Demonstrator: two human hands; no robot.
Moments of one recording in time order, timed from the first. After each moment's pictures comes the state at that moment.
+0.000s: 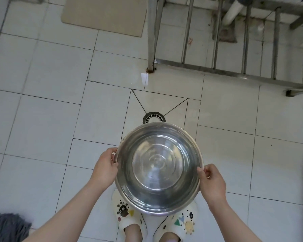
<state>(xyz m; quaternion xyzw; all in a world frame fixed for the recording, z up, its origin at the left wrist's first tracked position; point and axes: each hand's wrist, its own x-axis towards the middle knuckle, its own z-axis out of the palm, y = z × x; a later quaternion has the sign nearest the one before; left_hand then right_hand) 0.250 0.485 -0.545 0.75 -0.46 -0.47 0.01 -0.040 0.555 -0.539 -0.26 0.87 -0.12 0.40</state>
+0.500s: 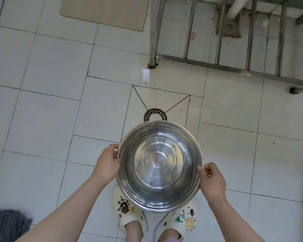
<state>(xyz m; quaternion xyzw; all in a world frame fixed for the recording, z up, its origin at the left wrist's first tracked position) 0.250 0.479 -0.552 0.75 -0.45 -0.49 0.00 -0.037 0.558 -0.552 -0.25 0.87 -0.09 0.41</state>
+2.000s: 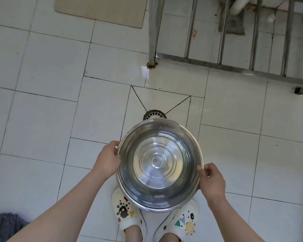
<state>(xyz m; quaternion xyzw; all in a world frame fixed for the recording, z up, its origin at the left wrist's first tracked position) 0.244 0.448 -0.568 0.74 -0.45 -0.50 -0.03 -0.037 0.537 -0.562 -0.22 0.88 -0.09 0.41</state>
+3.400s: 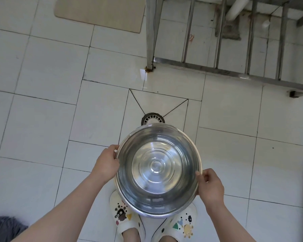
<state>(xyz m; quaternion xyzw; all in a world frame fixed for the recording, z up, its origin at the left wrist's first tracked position) 0.241 0.448 -0.565 0.74 -0.46 -0.50 -0.04 -0.038 0.540 -0.553 -0.21 0.88 -0.08 0.42</state>
